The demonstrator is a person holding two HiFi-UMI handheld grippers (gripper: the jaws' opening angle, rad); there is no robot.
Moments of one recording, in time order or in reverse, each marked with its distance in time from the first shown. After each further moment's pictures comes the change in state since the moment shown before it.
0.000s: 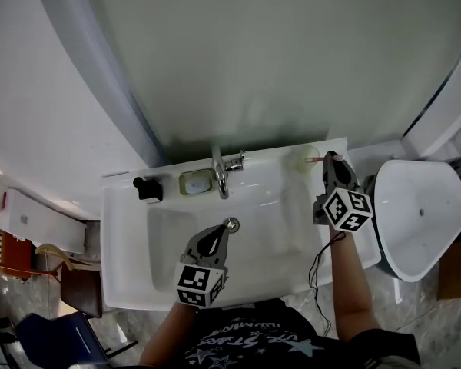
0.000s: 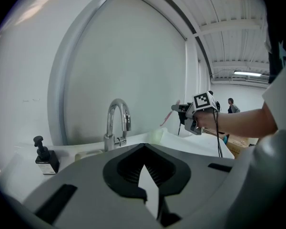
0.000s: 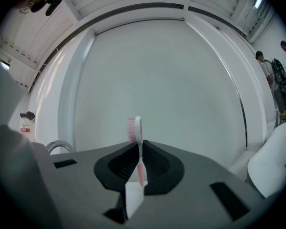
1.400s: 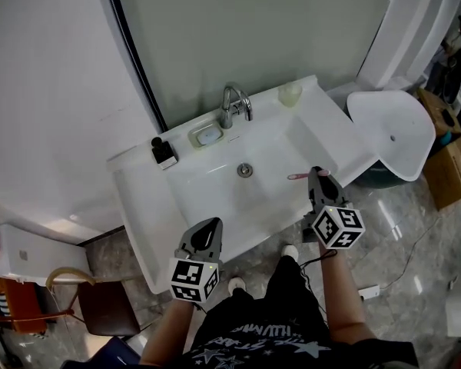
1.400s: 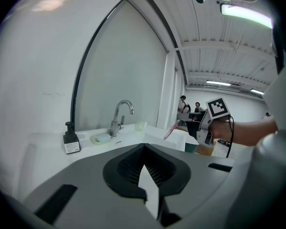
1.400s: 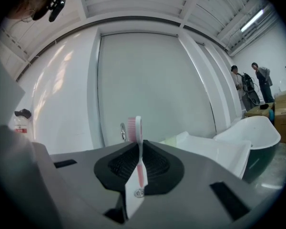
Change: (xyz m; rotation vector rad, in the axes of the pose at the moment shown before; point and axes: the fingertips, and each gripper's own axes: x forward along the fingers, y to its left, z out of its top) left arm -0.209 0.071 -0.081 0.058 -0.028 -0.304; right arm -0.264 0.224 -0.088 0.044 -0.005 -0.243
